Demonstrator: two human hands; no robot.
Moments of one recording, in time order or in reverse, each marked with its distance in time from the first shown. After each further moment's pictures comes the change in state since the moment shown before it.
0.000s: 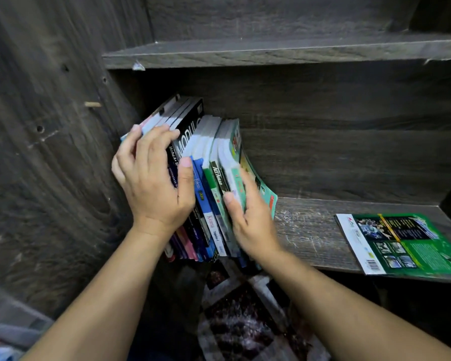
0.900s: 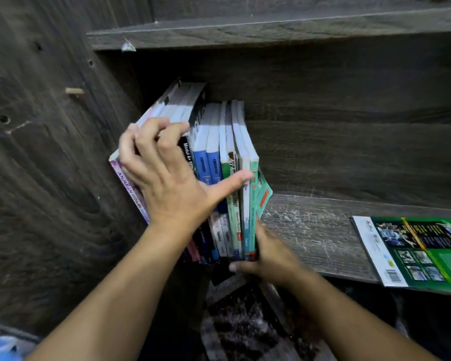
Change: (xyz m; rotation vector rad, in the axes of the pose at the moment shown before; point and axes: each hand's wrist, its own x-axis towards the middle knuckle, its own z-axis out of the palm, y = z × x) left_hand -0.005 0.021 0.022 0.125 0.027 -0.015; right_hand -0.032 0.093 -0.018 -0.385 -0.610 0.367
